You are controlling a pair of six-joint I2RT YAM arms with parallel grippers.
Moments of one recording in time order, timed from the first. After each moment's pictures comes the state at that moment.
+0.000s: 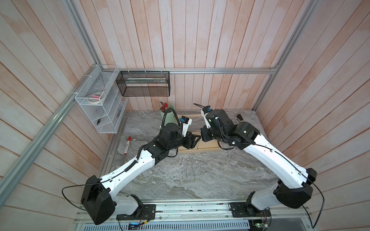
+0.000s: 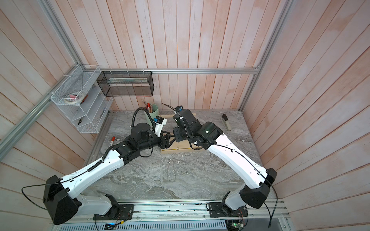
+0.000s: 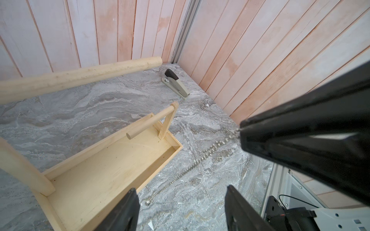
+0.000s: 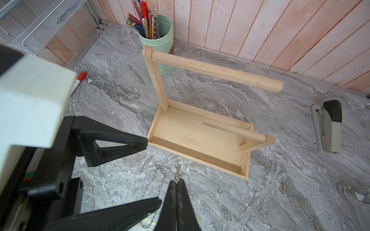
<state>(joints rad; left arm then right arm) -0.71 1.35 1.12 -0.13 0.23 -0.30 0.89 1.49 1.76 -1.03 0.30 0.35</state>
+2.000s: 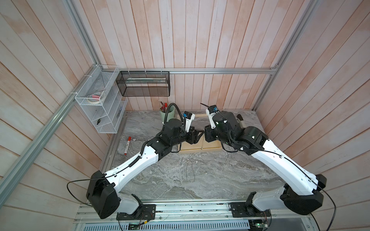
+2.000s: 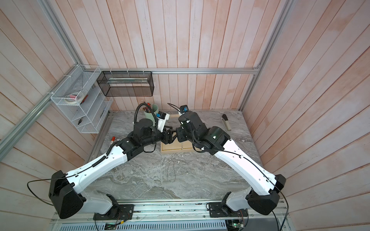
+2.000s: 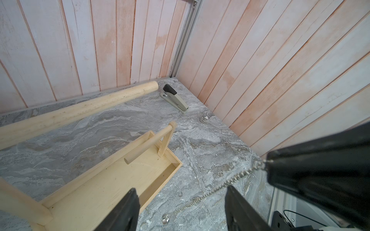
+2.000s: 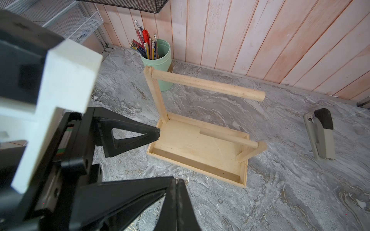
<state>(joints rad) -0.72 1.41 1.20 -0.10 0.23 -0.29 0.90 1.39 1.67 -0.93 0.34 0.35</state>
